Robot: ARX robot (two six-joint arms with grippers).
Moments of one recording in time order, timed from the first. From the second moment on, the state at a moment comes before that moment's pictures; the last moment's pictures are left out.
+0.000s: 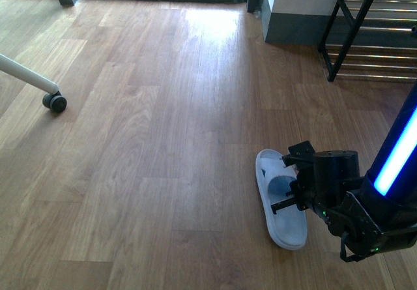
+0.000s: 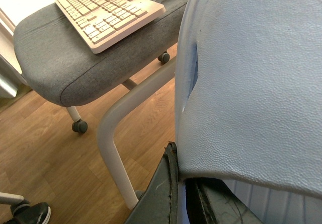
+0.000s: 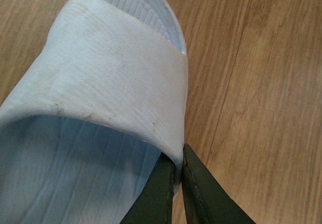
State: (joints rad) left arm -0.11 0.83 0.31 0.17 -0.73 -0.01; right arm 0.20 2.92 1.19 0.98 0.19 -0.23
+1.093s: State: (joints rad) left arm -0.11 0.83 0.31 0.17 -0.73 -0.01; right arm -0.08 0.73 0.27 0.23 -0.33 -0.62
